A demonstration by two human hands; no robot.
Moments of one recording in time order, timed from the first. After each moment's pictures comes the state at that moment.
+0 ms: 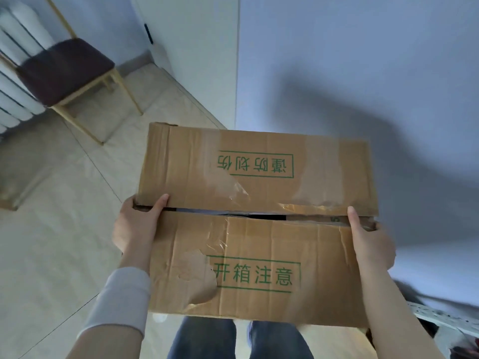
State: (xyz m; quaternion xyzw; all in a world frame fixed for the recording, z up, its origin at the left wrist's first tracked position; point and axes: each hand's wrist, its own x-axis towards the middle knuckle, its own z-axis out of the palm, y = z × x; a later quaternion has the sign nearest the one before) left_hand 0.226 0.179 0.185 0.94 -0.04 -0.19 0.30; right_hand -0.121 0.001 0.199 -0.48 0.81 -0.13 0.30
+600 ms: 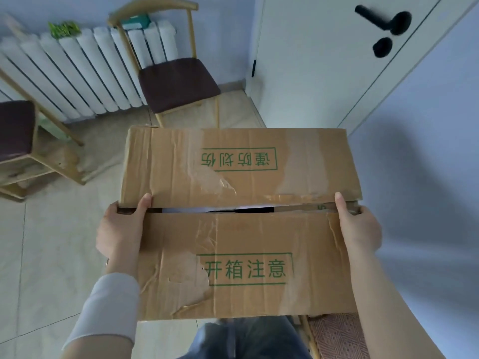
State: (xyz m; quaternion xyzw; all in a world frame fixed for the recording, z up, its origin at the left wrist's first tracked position) left_hand 0.481 0.253 0.216 0.93 0.17 -0.10 0.32; right_hand 0.252 -0.072 0.220 -0.70 0.66 -0.07 0.26
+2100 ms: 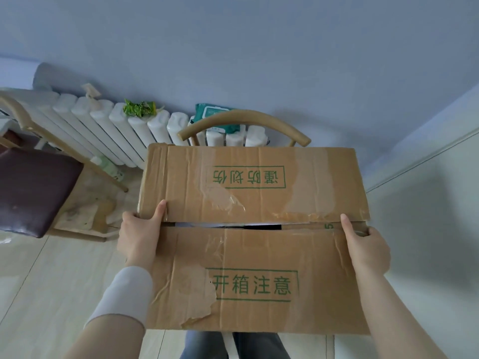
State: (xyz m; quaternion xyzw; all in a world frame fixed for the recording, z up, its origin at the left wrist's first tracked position) left_hand 1.129 0.006 0.180 0.85 0.41 -0.06 0.32; right_hand 1.060 -0.387 0.171 -0.82 0.50 0.00 0.27
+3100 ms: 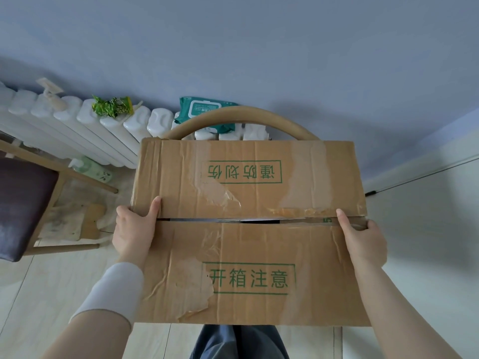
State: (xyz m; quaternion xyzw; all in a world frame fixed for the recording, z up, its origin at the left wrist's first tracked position) left_hand 1.241 -0.005 0.111 0.89 0.38 -0.12 0.24; right_hand 1.159 -0.402 0.101 -0.80 0.52 0.05 0.29
